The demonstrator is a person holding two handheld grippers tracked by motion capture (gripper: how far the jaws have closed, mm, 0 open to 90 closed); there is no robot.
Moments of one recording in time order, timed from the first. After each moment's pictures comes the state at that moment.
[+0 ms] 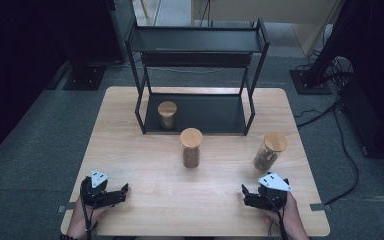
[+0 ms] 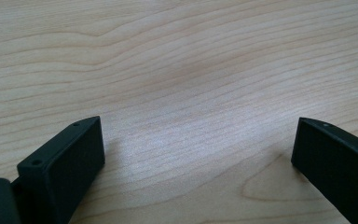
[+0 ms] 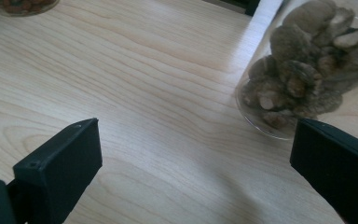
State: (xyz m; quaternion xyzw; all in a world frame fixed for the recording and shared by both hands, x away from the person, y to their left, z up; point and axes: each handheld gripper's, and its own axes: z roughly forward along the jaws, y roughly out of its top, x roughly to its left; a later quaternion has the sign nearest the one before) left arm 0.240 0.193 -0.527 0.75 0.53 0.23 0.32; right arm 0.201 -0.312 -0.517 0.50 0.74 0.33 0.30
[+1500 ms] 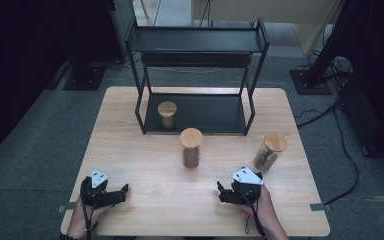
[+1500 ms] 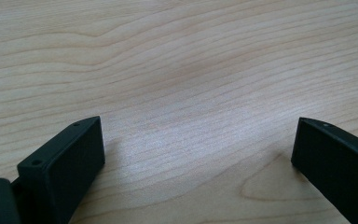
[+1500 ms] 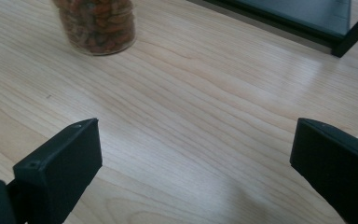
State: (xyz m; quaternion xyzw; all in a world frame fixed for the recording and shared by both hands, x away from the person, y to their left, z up) left arm 0.240 0.193 -0.527 0.75 0.53 0.23 0.32; right arm 0.221 -0.244 -0.514 0.47 0.76 0.36 0.27
